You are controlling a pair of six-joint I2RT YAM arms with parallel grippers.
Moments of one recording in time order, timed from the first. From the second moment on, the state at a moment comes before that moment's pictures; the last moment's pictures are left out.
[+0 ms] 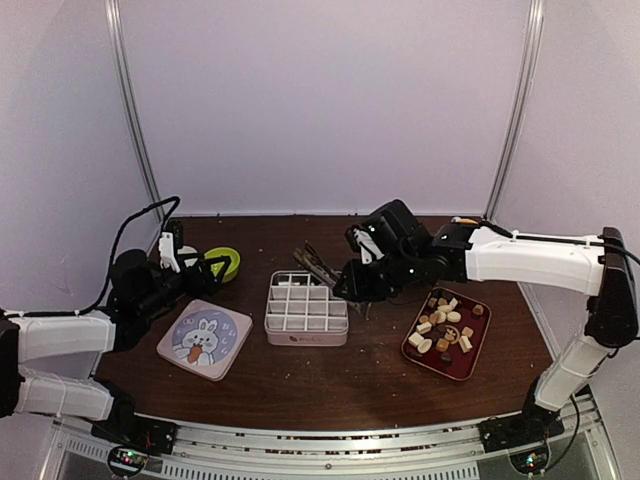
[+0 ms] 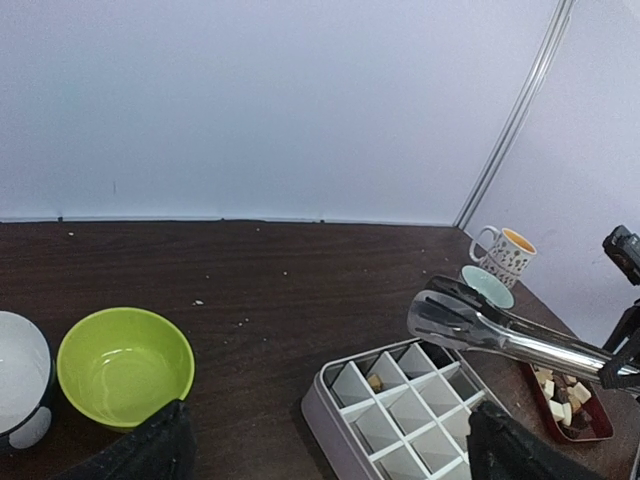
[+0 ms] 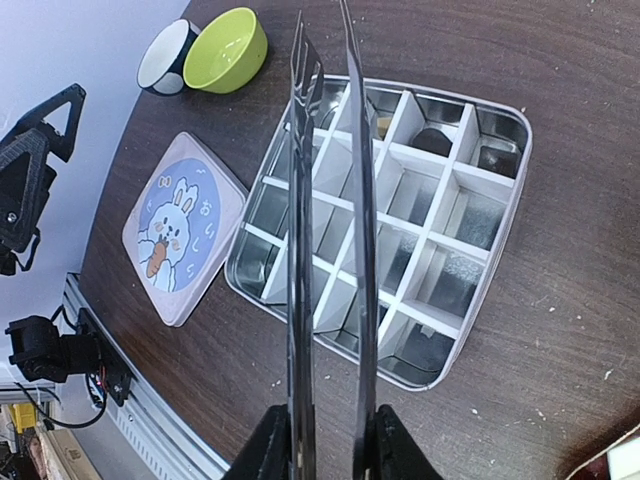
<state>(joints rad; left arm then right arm) -0.39 1.13 0.36 0.68 0.21 -0.32 0.92 1.63 1.29 -0.46 -0.08 0.68</state>
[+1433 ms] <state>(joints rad) -0.15 1.02 0.40 0.38 -0.29 0.06 0.77 1.36 1.16 -0.44 -0.09 0.52</state>
